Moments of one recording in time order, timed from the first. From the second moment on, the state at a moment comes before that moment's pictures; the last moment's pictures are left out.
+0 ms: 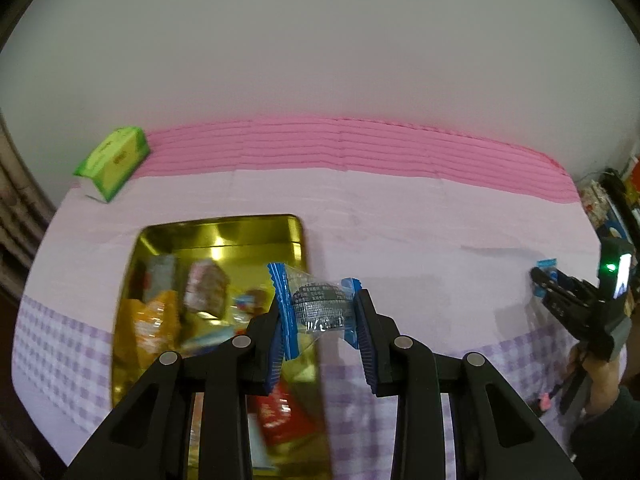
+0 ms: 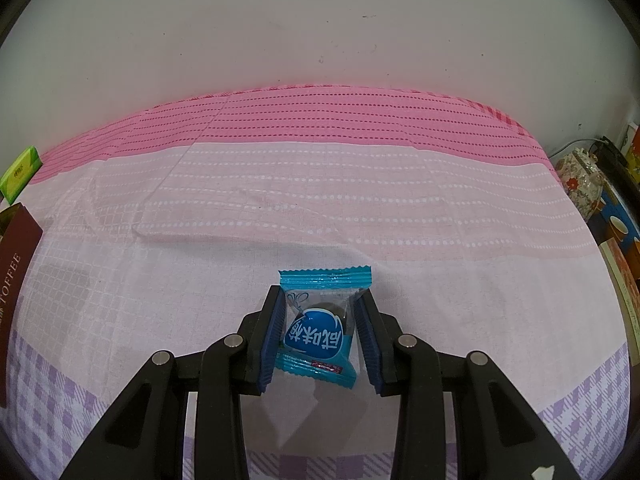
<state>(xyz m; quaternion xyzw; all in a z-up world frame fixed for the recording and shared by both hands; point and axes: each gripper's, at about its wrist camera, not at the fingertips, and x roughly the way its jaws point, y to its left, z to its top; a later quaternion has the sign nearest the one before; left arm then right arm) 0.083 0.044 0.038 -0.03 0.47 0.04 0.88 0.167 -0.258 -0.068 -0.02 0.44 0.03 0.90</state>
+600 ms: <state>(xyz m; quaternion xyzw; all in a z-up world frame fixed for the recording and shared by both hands) 0.098 0.111 0.014 -0.04 0.50 0.11 0.86 0.167 -0.257 -0.068 -0.02 0.44 0.03 0.90</state>
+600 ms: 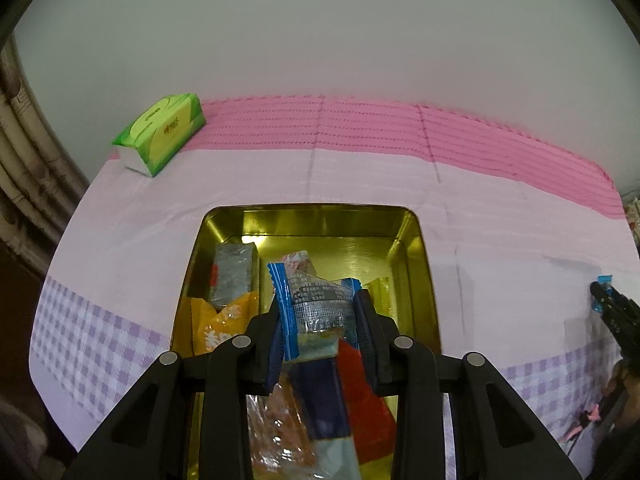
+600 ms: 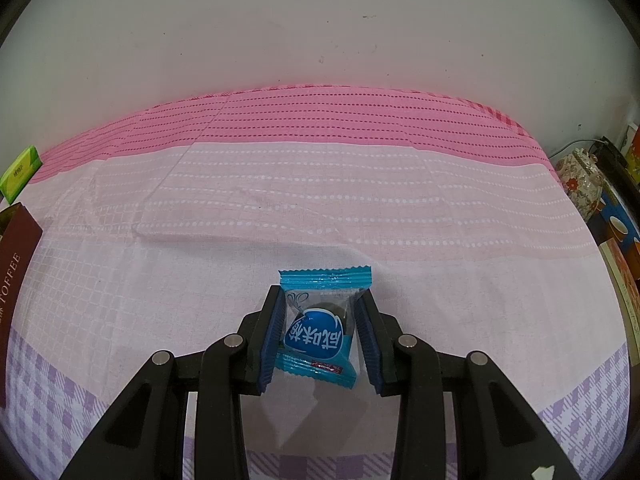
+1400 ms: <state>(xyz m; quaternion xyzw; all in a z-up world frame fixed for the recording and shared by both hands) 0.113 0.134 -0.022 -0.04 0.53 0.13 0.84 0.167 -0.257 -0.068 -0.02 0.44 0.03 0.90</state>
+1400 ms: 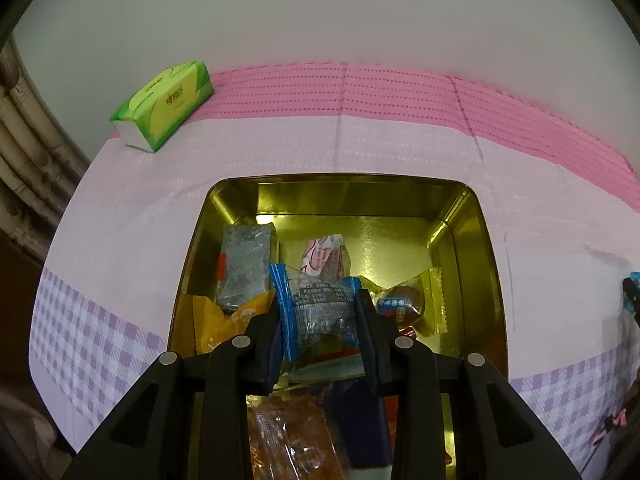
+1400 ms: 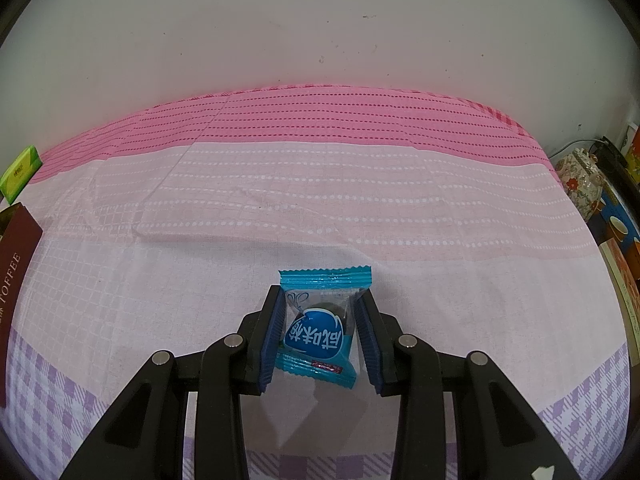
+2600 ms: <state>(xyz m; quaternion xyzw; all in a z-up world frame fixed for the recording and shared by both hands) 0.092 0.129 0.017 -0.02 0.50 0.13 0.86 0.167 -0.256 -0.068 -0.02 0.44 0.03 0.90</state>
